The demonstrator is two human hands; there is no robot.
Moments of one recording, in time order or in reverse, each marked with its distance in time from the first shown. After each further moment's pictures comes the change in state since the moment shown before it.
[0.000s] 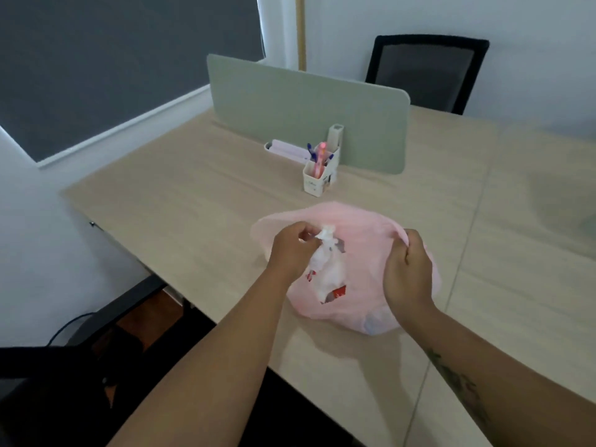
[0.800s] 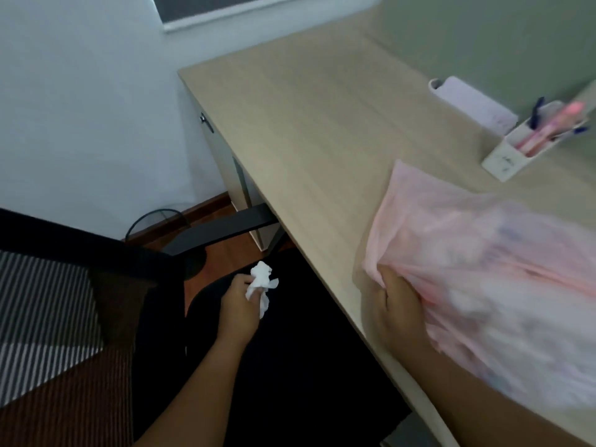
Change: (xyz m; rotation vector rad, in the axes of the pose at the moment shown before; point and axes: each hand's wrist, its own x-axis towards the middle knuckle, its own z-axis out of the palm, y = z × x) left_hand -0.104 -0.325 -0.173 -0.136 0.454 -0.543; right_hand -0.099 0.046 0.265 -0.439 -0.674 -0.335
